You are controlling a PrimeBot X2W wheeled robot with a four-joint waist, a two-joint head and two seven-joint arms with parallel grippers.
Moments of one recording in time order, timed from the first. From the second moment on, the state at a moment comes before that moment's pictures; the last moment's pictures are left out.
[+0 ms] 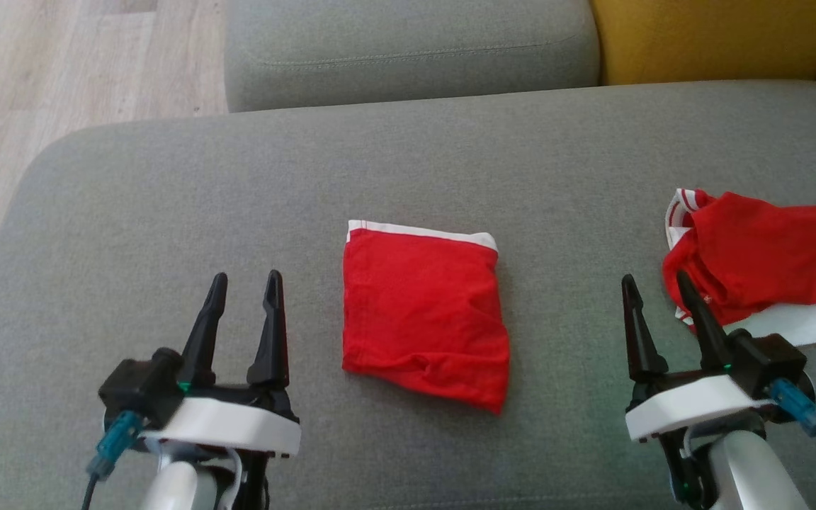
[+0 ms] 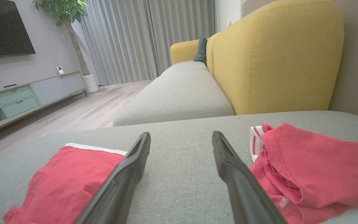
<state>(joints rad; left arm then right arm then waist) 0.00 0.05 -0.25 0.04 -0.35 0.03 -0.26 -0.09 -0.05 0.07 0.32 0.17 0.13 -0.23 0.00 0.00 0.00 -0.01</state>
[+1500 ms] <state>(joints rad) -0.07 0.05 -0.31 0.08 -0.33 0.01 -0.26 -0.52 -0.06 0.48 1.02 0.47 0.13 -0.23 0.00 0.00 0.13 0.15</state>
